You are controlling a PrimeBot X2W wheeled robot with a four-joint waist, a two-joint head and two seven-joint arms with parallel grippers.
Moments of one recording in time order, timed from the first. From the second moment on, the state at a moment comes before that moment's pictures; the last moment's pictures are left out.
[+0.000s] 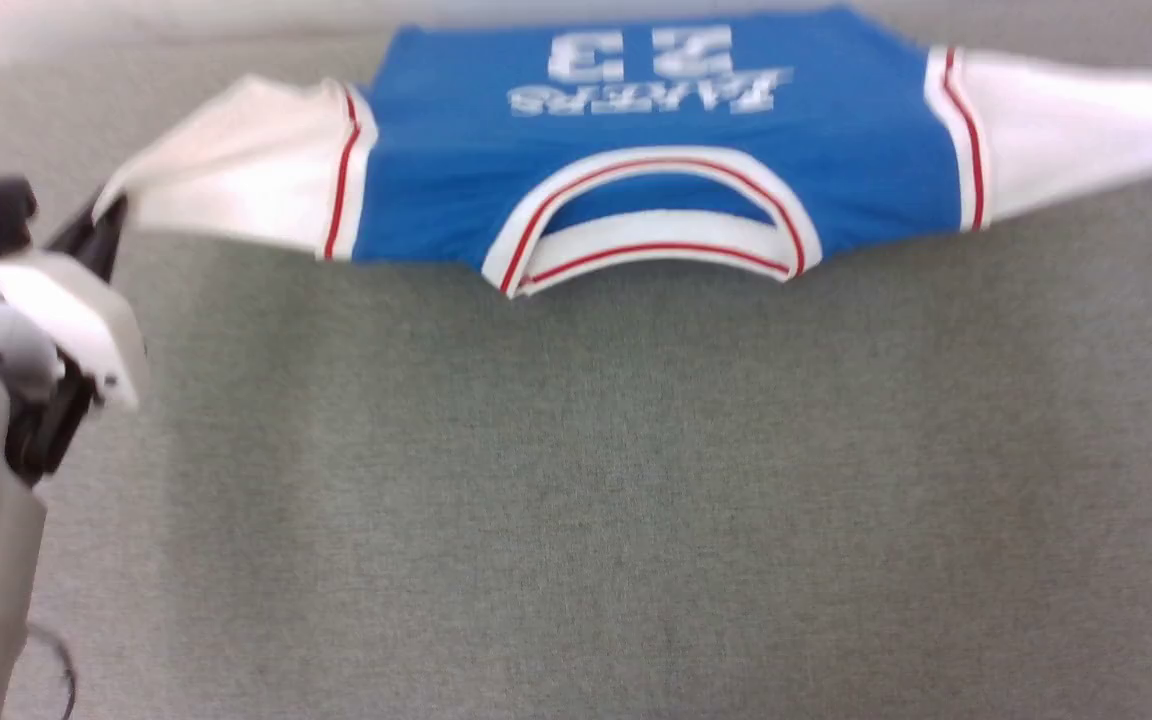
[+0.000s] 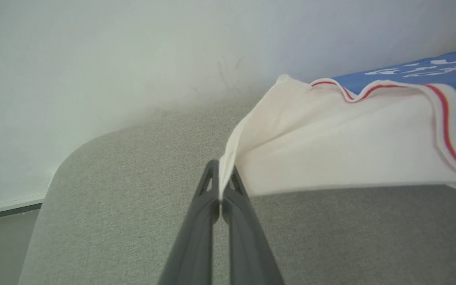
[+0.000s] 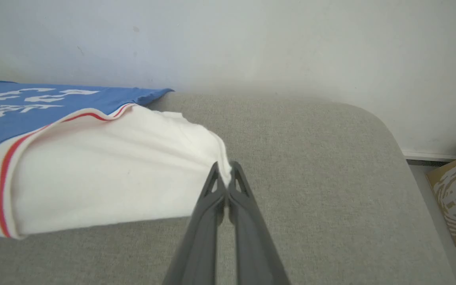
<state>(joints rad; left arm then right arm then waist) -0.70 0.54 -0.23 0.59 -0.41 -0.13 0.06 -0.83 -0.58 0.26 0.67 0.61 0.13 0.23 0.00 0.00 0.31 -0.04</state>
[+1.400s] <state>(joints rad) 0.22 0.61 -0.31 -0.27 -0.74 0.08 0.50 -0.04 -0.61 -0.09 -0.03 0.65 0.13 0.76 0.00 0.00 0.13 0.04</state>
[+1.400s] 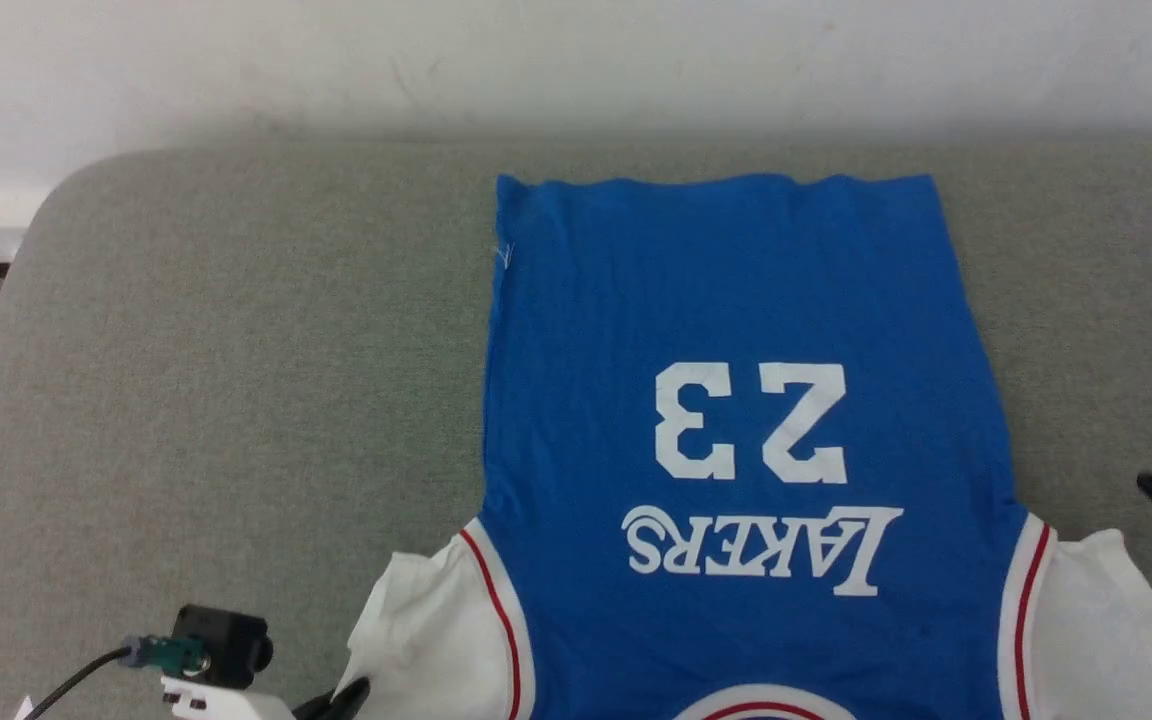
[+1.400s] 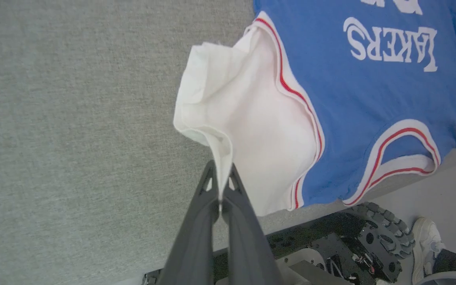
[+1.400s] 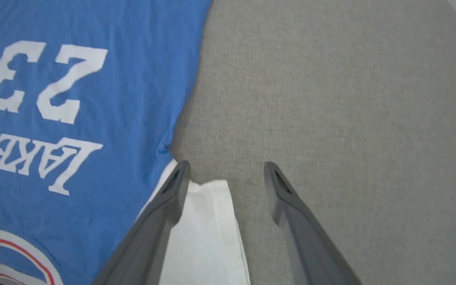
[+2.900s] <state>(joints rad) 0.01 0.39 -0.49 -0.38 -0.64 0.07 0.41 -0.95 -0.75 0.01 0.58 0.40 0.13 0.86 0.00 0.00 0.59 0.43</state>
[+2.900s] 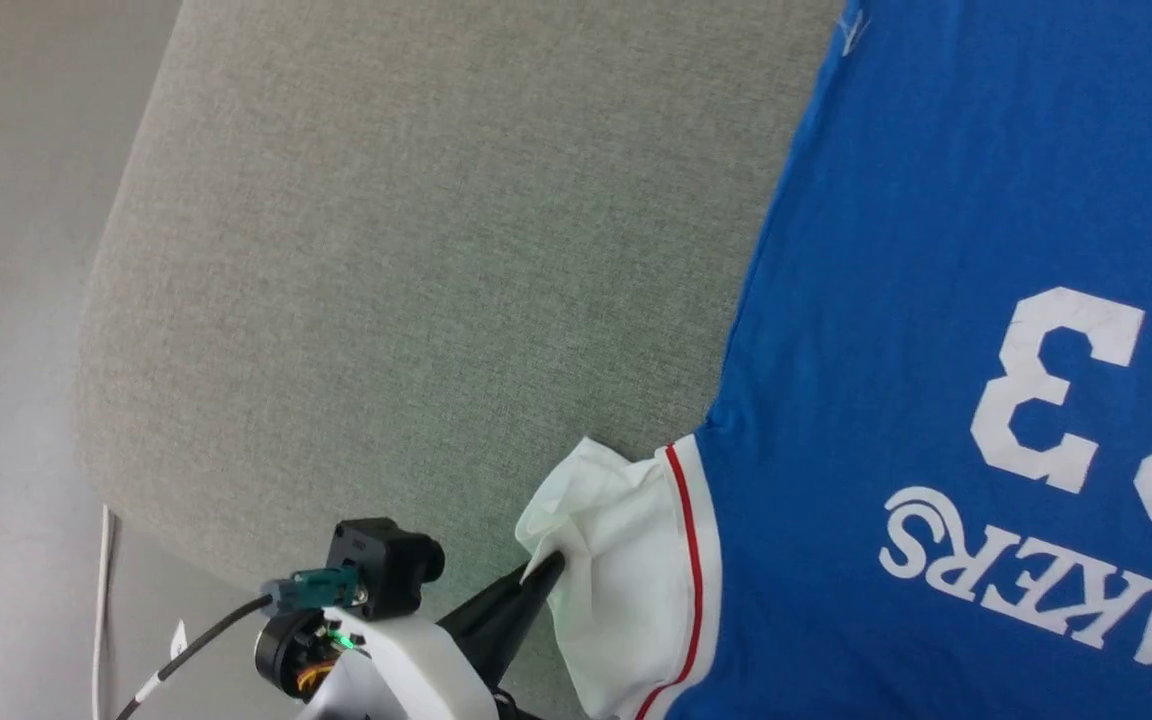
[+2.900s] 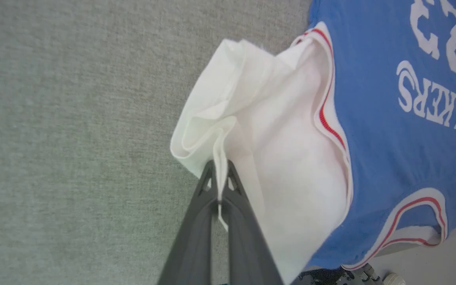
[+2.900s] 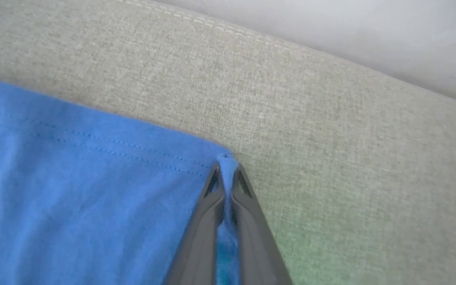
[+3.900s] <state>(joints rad) 0.20 0.45 -0.36 -0.29 -0.73 0.15 0.35 0.09 -0.68 -0.19 0.06 0.62 0.13 0.92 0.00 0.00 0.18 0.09</state>
